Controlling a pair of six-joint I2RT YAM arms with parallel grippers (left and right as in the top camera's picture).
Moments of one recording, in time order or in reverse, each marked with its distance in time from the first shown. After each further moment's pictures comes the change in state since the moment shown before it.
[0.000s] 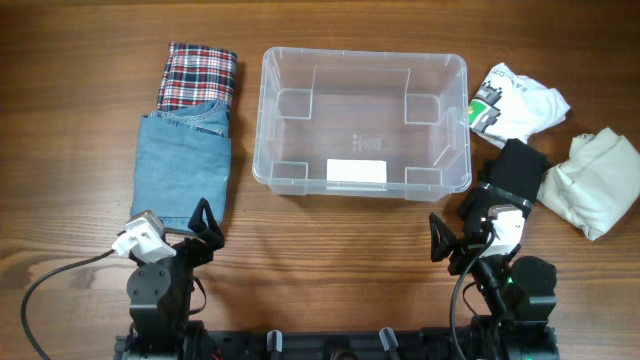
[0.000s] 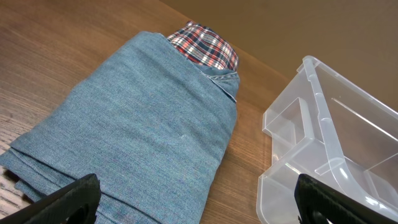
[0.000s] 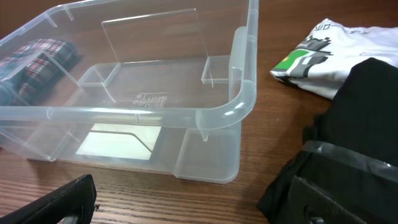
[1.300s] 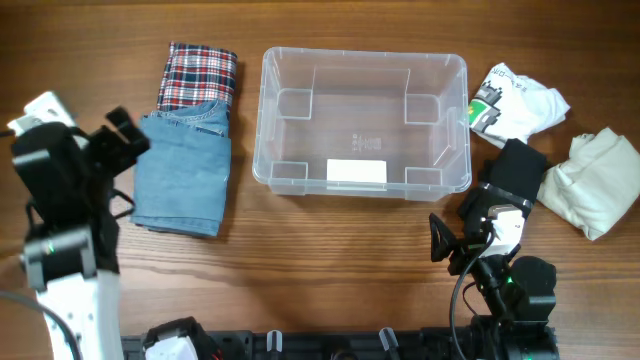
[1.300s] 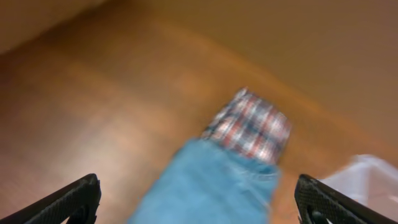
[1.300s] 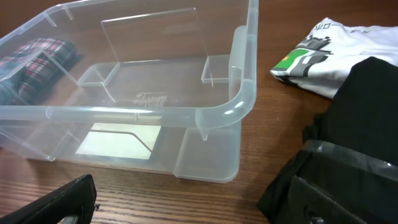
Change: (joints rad) left arm 0.302 0.992 0.878 -0.125 0.042 0.203; right arm 0.000 0.000 -0.001 0.000 0.000 0.000
